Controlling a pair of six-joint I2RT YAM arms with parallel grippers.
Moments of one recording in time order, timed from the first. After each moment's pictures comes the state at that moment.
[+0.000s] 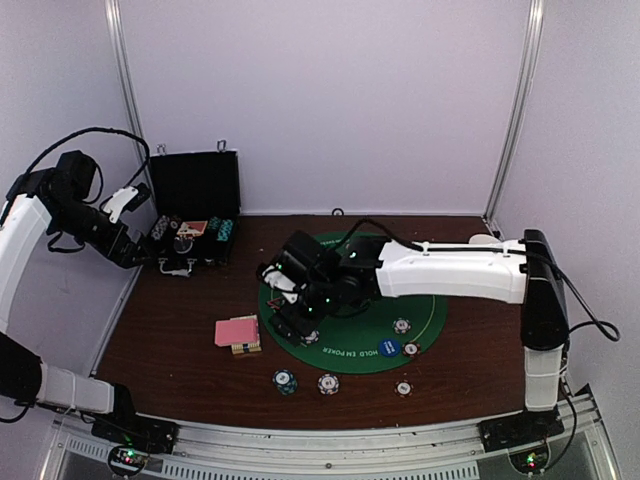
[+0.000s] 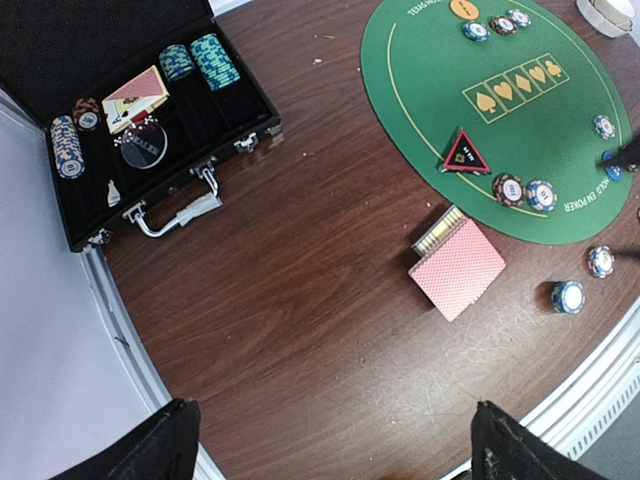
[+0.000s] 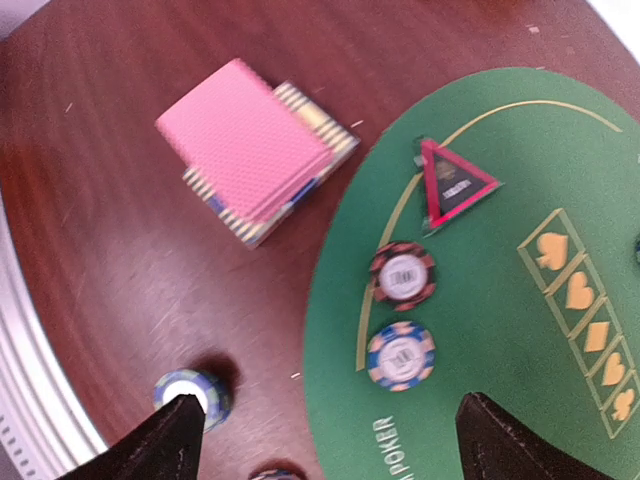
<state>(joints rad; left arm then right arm) 0.06 1.22 1.45 -1.29 0.34 0.51 1.11 2.02 1.76 -0.69 0.16 0.14</state>
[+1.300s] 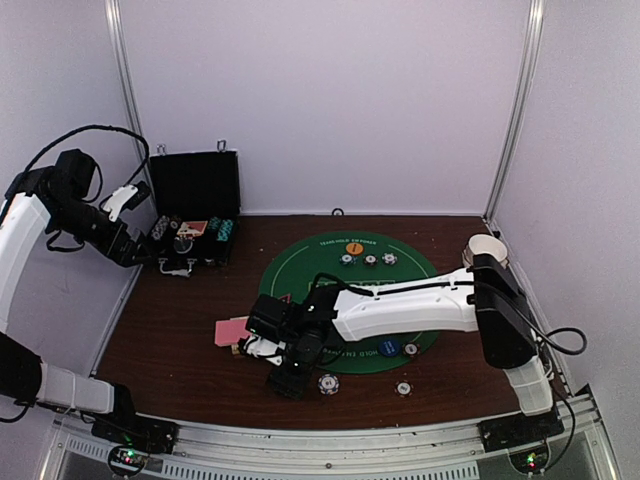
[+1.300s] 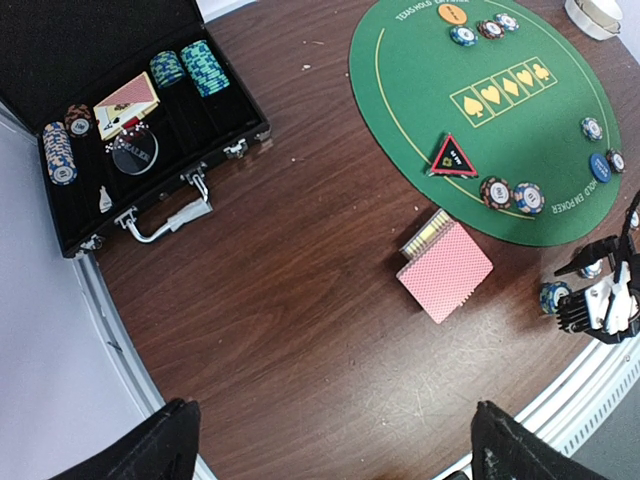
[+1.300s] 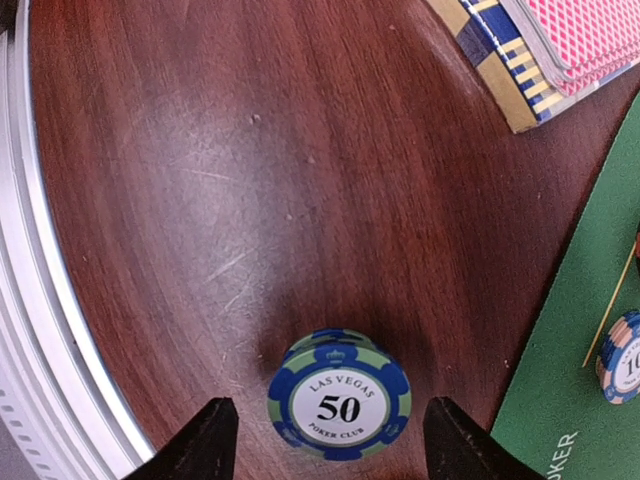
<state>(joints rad) 0.06 1.22 1.47 -1.31 0.37 0.51 1.26 2.21 1.78 -0.80 -0.04 0.05</state>
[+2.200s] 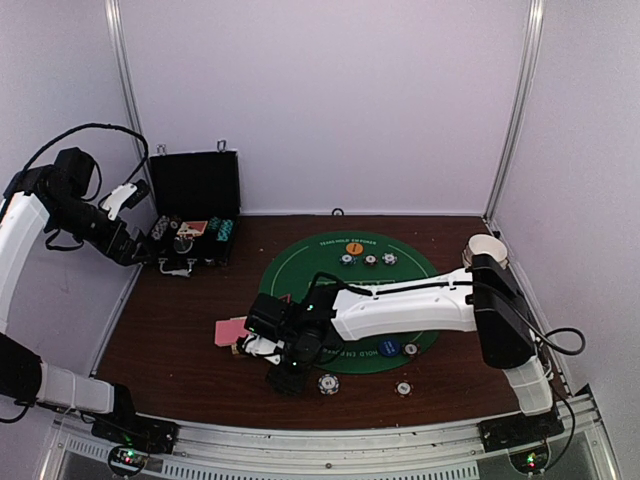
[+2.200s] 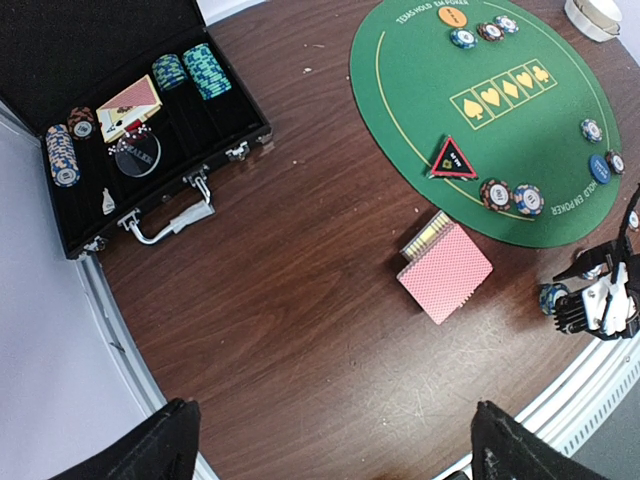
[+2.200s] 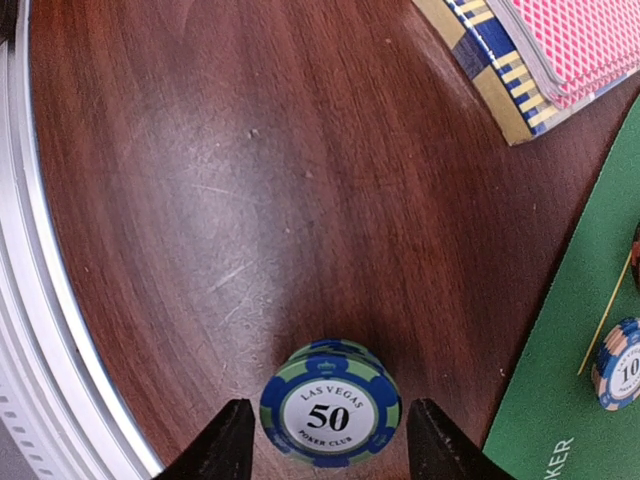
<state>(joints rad) 0.06 1.22 1.48 -1.32 0.37 0.51 1.26 2.22 1.80 -0.79 -0.04 0.05</state>
